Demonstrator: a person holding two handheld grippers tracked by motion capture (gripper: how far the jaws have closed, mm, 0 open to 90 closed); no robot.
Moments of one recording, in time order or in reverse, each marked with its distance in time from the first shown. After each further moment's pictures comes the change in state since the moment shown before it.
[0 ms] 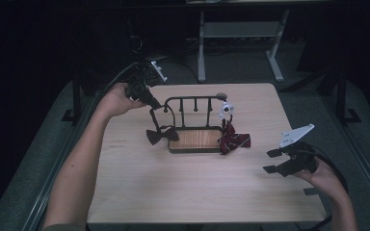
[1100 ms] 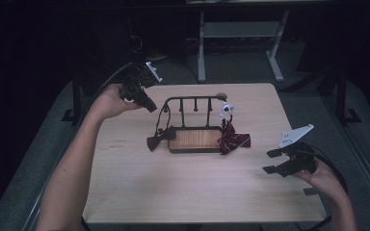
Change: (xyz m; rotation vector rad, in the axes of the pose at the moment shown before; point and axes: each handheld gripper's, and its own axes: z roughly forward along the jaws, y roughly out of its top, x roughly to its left) left arm -0.003 -0.012 -0.010 0.003 0.003 -0.008; right arm 0.002 0.001 0.001 0.005 -0.009 0.005
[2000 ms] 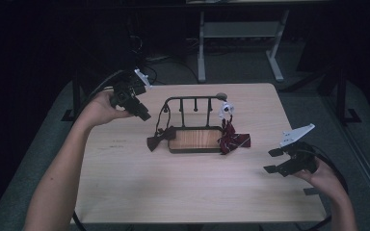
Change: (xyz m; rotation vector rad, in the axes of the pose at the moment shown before) left arm -0.002 -0.034 0.004 -0.019 -0.040 0.002; right arm -0.005 -0.004 0.001 0.005 -0.008 0.036
